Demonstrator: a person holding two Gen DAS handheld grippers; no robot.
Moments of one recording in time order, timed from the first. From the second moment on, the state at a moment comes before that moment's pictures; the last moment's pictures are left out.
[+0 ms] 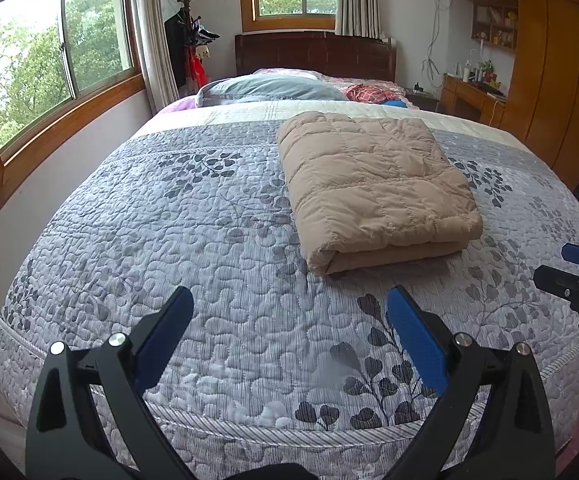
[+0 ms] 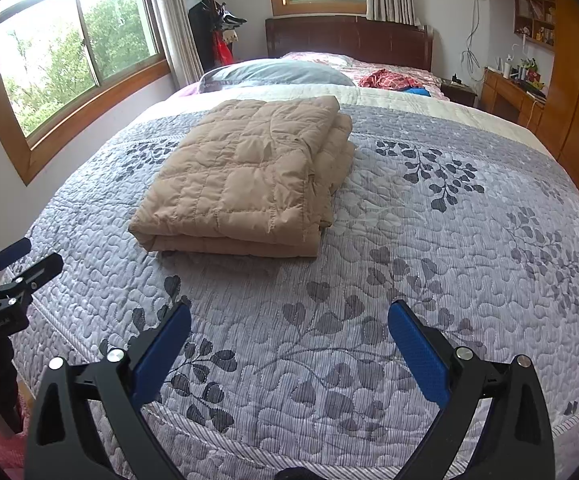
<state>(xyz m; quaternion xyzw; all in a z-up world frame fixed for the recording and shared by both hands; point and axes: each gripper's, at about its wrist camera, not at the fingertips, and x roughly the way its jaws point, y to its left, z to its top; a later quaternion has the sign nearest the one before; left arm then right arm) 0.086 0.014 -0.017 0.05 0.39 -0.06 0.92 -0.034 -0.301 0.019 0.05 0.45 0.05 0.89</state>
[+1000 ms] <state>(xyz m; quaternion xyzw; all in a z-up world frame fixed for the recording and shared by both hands) 0.087 0.014 -0.017 0.04 0.39 -0.07 0.92 -0.031 -0.304 0.016 0.05 0.45 0.05 0.89</state>
